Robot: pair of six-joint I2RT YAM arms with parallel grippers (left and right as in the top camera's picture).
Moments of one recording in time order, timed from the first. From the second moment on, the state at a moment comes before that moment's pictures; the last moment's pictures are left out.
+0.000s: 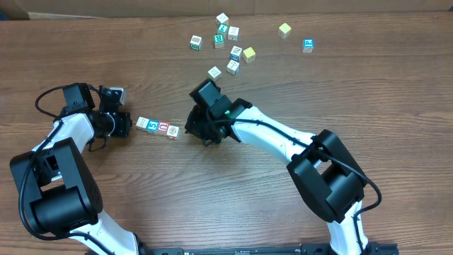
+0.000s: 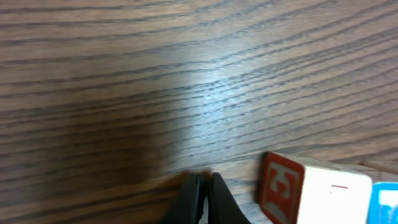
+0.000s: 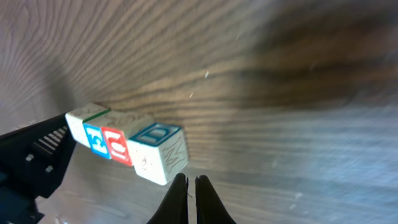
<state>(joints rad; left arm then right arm) 0.33 1.89 1.06 -0.40 0.34 0.38 0.76 2.10 1.50 -0.43 -0.27 1.20</state>
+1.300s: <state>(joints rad) 0.33 1.90 1.06 -0.38 0.35 0.39 0.87 2.12 1.50 -0.35 -0.45 1.30</state>
